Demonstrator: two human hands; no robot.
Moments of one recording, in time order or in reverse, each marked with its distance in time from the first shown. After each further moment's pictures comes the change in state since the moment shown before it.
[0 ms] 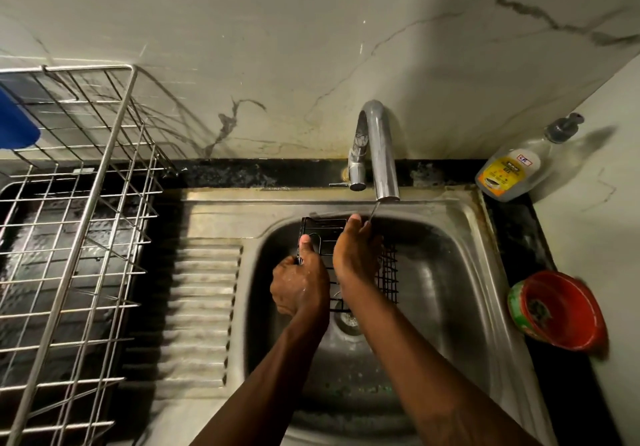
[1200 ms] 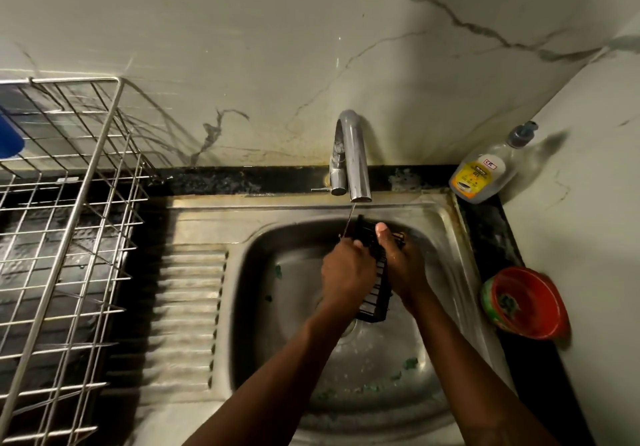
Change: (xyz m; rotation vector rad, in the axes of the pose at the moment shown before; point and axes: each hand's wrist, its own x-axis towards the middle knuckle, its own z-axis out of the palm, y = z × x) left_hand -0.059 0.021 0.021 0.169 -0.656 0.541; right_hand 0.014 0.047 -0.117 0.270 -0.138 -0.439
